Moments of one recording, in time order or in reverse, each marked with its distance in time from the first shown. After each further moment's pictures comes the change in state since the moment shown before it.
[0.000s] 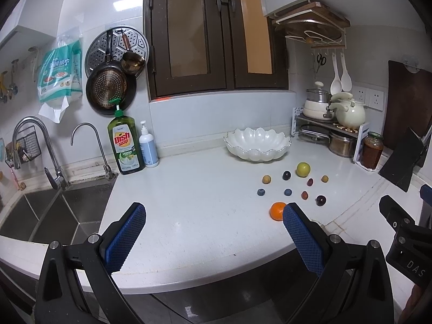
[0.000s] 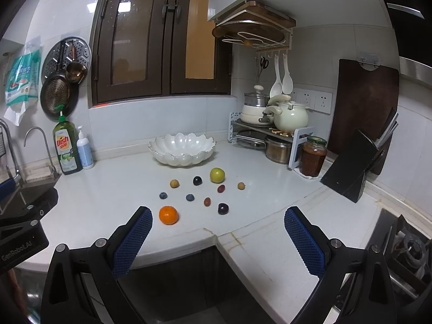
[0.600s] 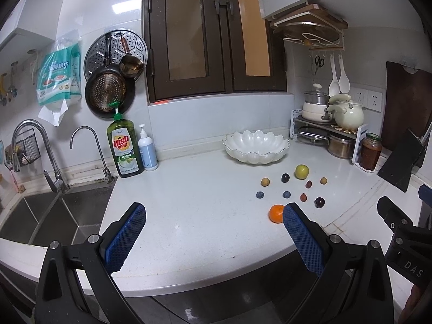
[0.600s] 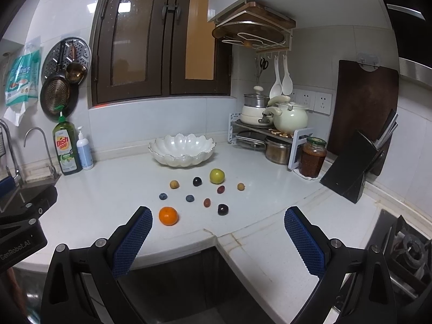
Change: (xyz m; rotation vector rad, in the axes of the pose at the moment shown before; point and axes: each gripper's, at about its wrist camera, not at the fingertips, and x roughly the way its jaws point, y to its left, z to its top) left arm -0.002 -0.001 0.003 0.004 -0.011 -0.008; right arm -0.001 0.001 0.000 -0.001 -0.007 -0.007
